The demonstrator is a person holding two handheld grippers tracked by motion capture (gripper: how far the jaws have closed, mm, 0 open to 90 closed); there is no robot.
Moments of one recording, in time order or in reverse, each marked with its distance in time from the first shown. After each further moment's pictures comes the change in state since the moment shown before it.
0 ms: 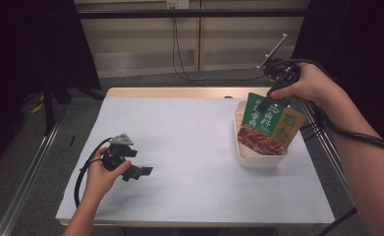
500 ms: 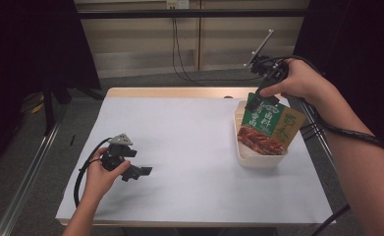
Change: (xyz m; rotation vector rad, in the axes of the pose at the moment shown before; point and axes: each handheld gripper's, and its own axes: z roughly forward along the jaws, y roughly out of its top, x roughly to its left) left arm 0.000 0.000 -0.001 -0.004 0.007 -0.001; right arm 0.025 0.023 -0.005 -0.018 0.018 -0.093
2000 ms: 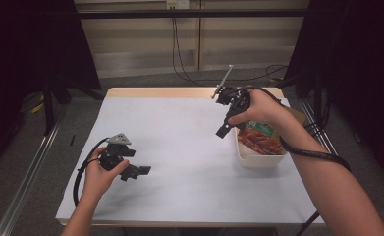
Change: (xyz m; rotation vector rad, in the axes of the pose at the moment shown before) left arm 0.003 -0.001 -0.002 -0.008 -0.002 -0.012; right arm 0.048 0.024 0.088 0.010 0.107 -0.145
